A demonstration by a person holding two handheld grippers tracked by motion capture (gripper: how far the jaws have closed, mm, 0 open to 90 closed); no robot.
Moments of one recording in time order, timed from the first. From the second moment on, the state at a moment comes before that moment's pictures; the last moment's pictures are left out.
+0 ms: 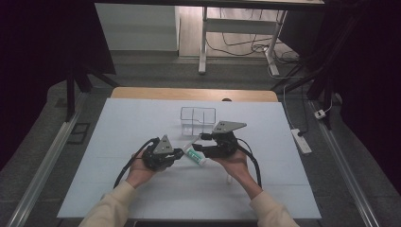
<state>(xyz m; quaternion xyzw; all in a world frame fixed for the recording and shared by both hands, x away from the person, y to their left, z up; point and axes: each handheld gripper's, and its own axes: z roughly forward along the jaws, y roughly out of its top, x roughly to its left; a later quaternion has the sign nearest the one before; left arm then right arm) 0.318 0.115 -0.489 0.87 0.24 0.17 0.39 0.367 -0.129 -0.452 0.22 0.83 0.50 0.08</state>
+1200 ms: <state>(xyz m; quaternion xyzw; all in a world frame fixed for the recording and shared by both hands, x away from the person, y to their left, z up) 0.317 0.118 -0.490 0.86 0.27 0.18 0.38 0.366 -0.128 -0.446 0.19 0.82 0.53 0.02</state>
